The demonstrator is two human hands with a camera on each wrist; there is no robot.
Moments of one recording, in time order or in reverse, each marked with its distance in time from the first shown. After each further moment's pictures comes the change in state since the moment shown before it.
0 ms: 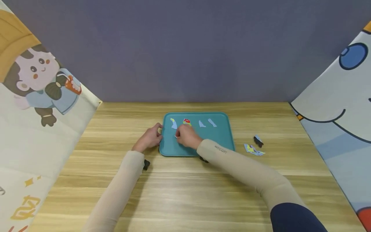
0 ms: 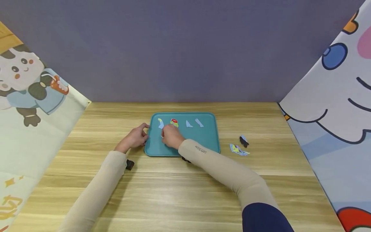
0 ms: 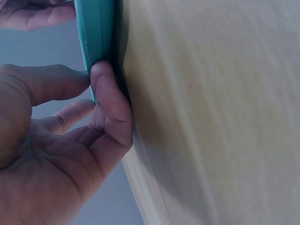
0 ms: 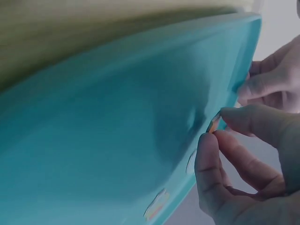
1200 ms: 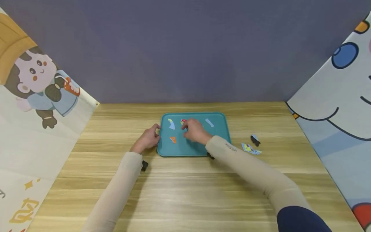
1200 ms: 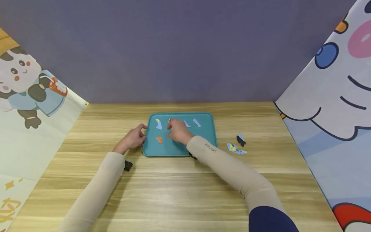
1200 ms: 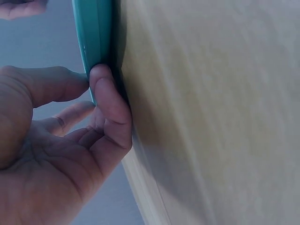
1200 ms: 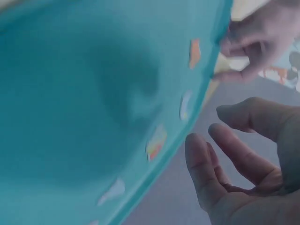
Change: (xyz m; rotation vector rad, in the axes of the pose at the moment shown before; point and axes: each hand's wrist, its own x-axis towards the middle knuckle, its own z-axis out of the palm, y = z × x) left_hand -0.033 -0.018 0.000 0.023 -0.033 0.044; right_hand -0.044 -0.015 -0.001 0.132 0.081 0.169
